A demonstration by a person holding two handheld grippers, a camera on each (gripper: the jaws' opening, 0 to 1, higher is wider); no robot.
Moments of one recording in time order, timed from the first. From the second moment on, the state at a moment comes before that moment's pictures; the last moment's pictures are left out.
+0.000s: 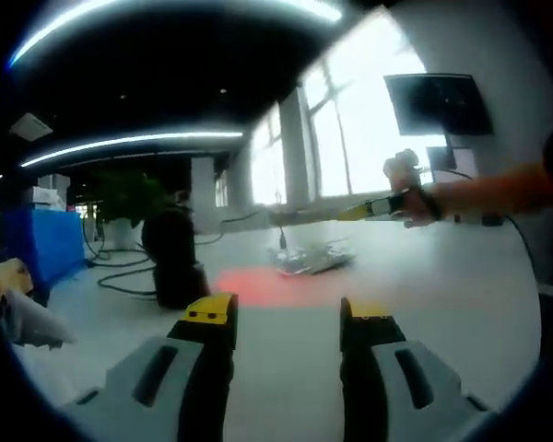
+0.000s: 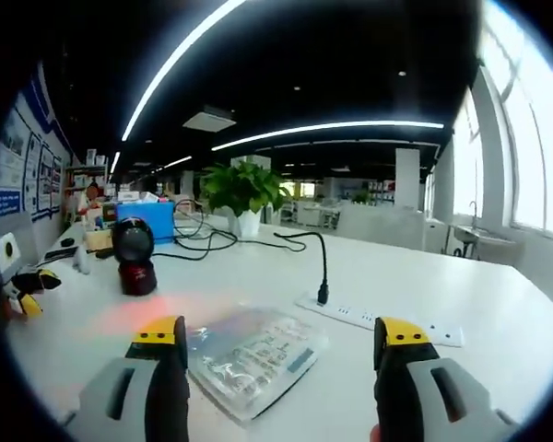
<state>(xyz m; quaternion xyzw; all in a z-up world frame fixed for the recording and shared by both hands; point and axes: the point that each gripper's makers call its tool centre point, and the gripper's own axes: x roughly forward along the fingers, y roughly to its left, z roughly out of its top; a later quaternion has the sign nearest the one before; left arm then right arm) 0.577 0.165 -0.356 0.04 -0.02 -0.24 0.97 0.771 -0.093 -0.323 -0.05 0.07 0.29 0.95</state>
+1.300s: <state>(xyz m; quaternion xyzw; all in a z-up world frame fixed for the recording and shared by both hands) 0.576 0.164 -0.355 0.04 -0.02 -0.23 0.97 0.617 -0.176 -0.290 -0.06 -0.01 0.25 0.97</state>
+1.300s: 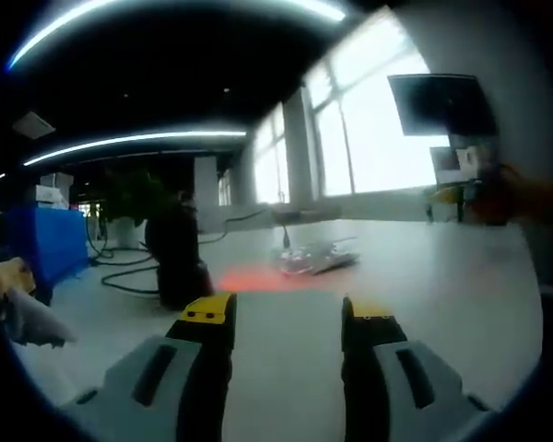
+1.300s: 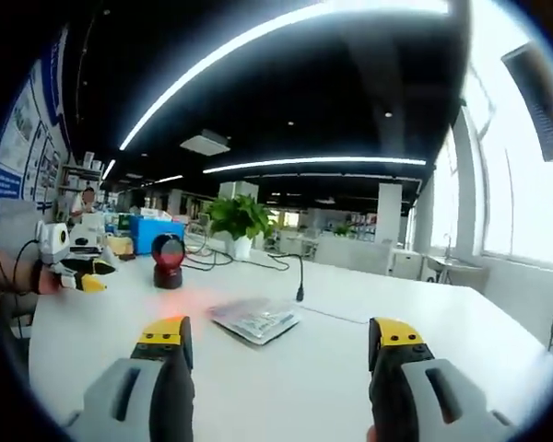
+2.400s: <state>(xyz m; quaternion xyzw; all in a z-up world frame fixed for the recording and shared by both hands) 0.572 0.163 -0.349 0.01 -0.03 -0.25 0.97 0.583 -0.222 -0.336 -0.01 -0.06 0.21 0.98</state>
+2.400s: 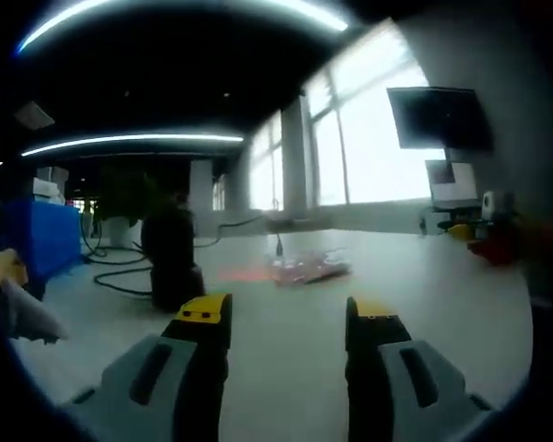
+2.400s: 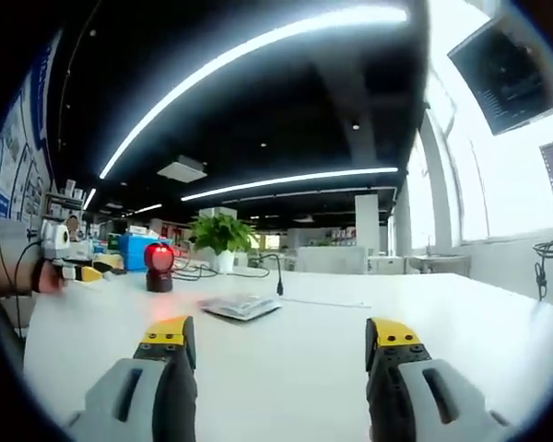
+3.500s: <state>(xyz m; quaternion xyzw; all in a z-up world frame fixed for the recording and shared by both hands) 0.572 0.164 -0.350 0.04 -0.03 -0.24 0.97 0.575 -0.223 -0.333 0.00 -0.07 0.21 0.97</state>
